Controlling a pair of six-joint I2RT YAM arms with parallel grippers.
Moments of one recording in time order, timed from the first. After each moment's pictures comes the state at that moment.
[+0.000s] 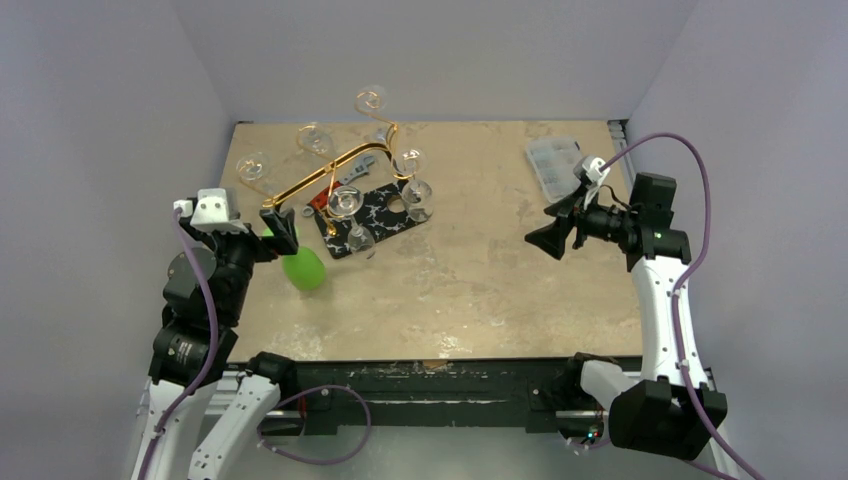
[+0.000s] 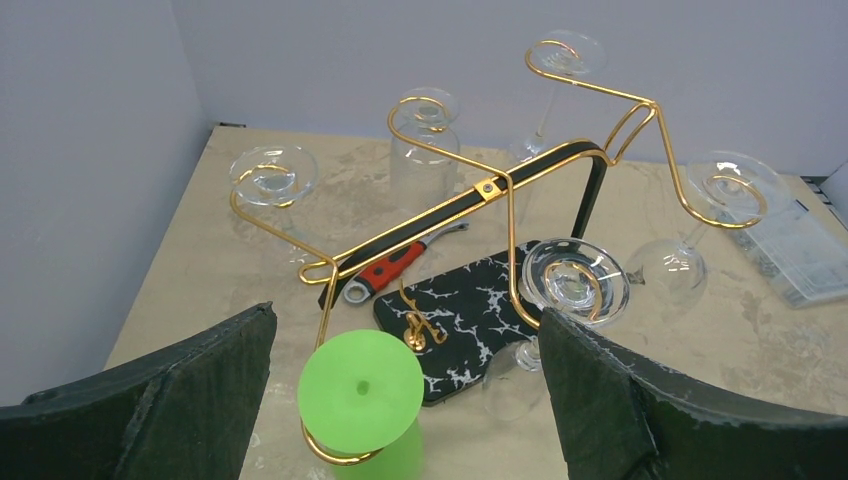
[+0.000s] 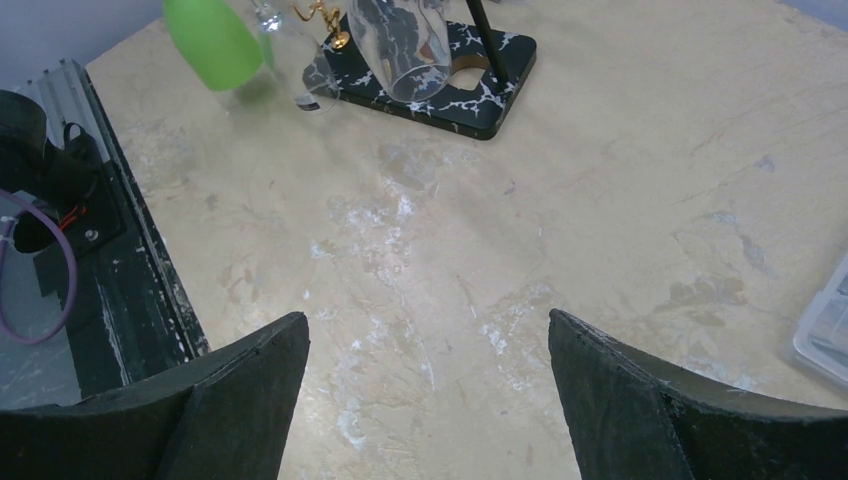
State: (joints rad) left arm -0.26 0.50 0.95 -0.49 -0.25 -0.15; right arm -0.19 1.06 1.03 -0.69 -1.09 -0.45
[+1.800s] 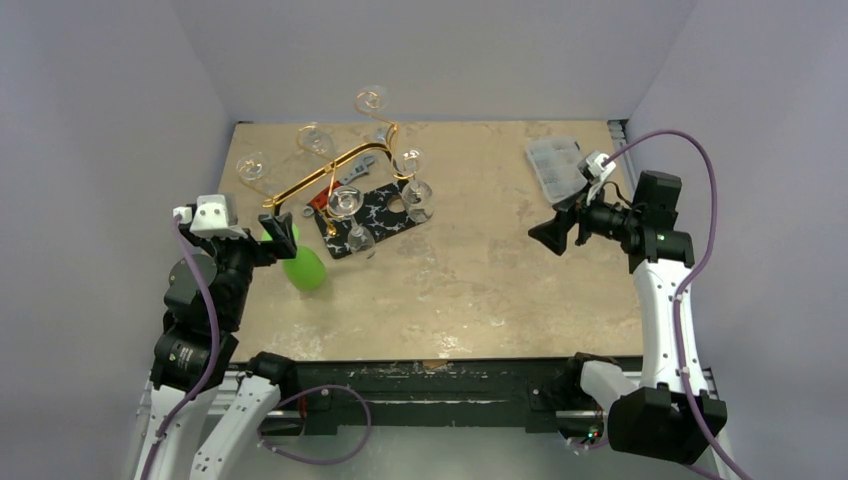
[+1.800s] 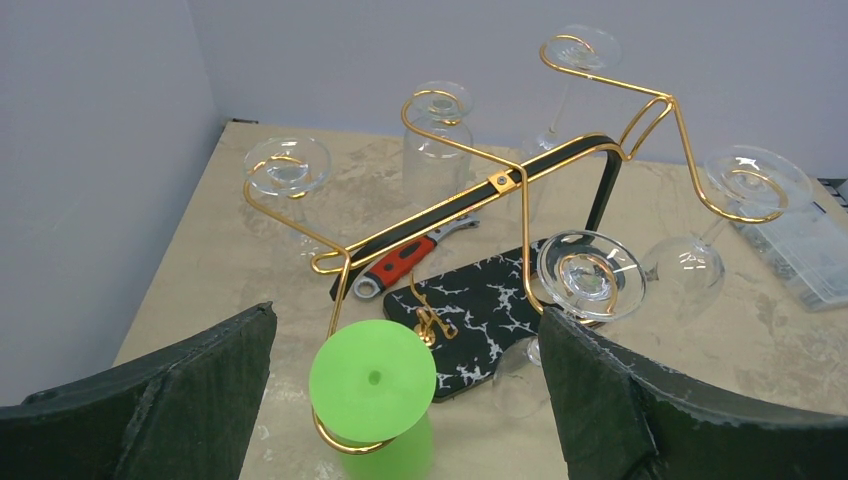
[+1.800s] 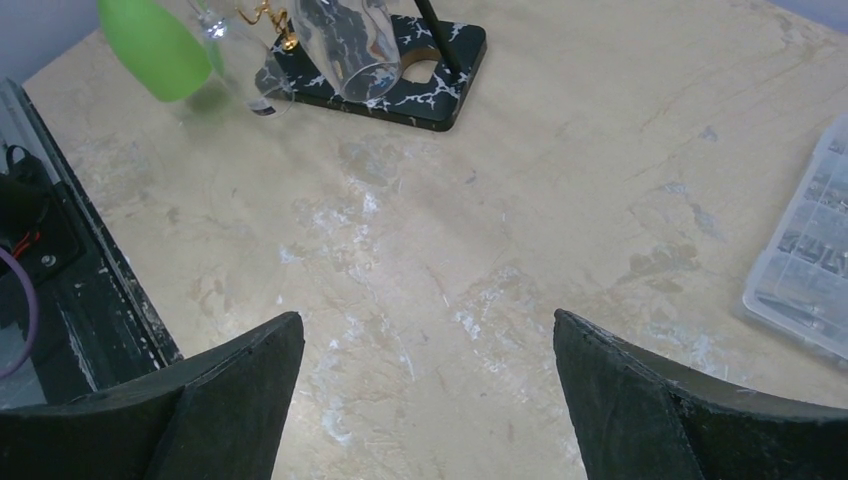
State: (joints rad) left arm -0.26 0.46 0.92 -0.49 -0.27 -0.15; right arm -0.20 1.04 1.05 -0.68 -0.99 -0.40
